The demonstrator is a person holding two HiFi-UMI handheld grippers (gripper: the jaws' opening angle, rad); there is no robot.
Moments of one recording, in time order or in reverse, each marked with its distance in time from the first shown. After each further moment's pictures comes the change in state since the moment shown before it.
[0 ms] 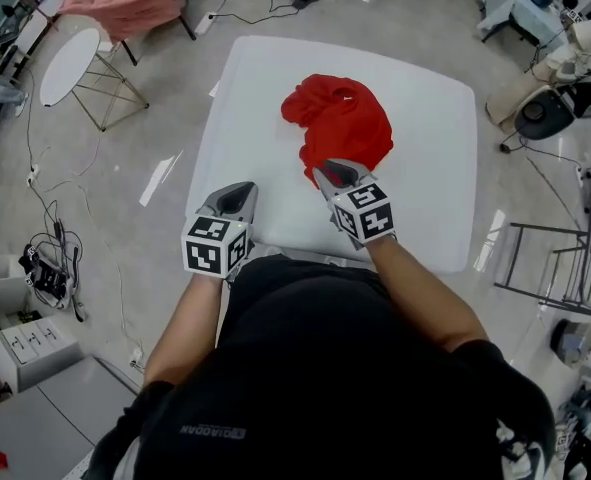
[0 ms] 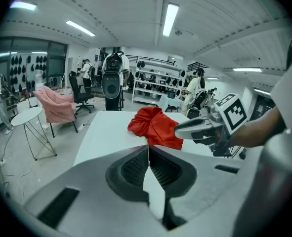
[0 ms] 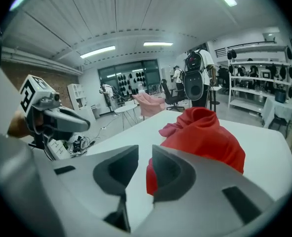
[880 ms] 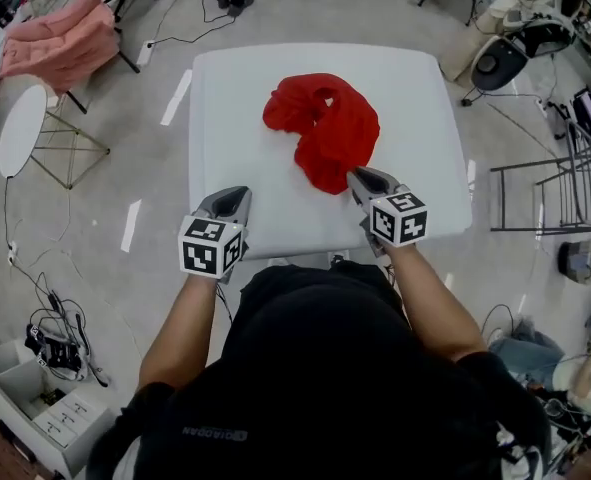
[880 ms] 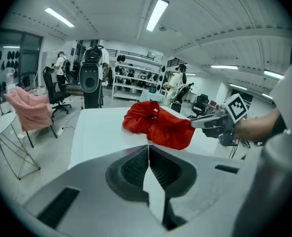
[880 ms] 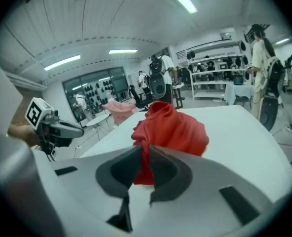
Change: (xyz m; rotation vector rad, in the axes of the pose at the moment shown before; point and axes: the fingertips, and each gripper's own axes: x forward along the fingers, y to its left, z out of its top) left arm 0.028 0.060 -0.005 0.121 0.061 -0.240; right arm -0.034 -0.030 -0.029 0.279 -0.071 -0.300
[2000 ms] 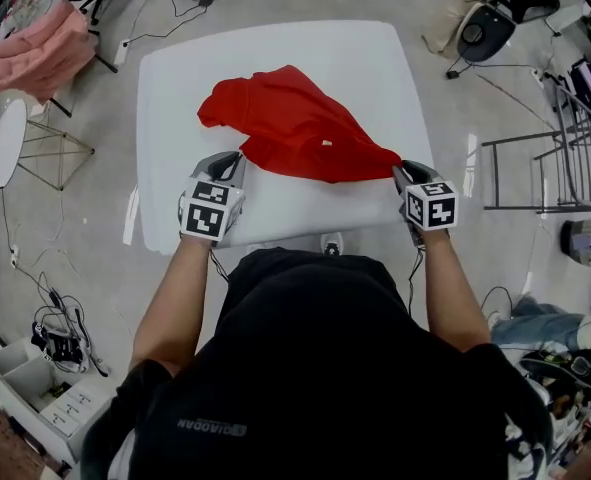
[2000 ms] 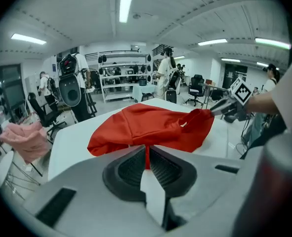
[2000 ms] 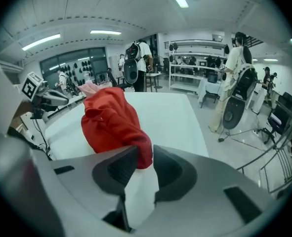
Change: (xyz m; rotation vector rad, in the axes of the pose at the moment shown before) left arm 0.119 -0.098 0.040 0.251 0.094 0.046; right arm -0.137 -0.236 -0.078 -0.018 0.191 -0.277
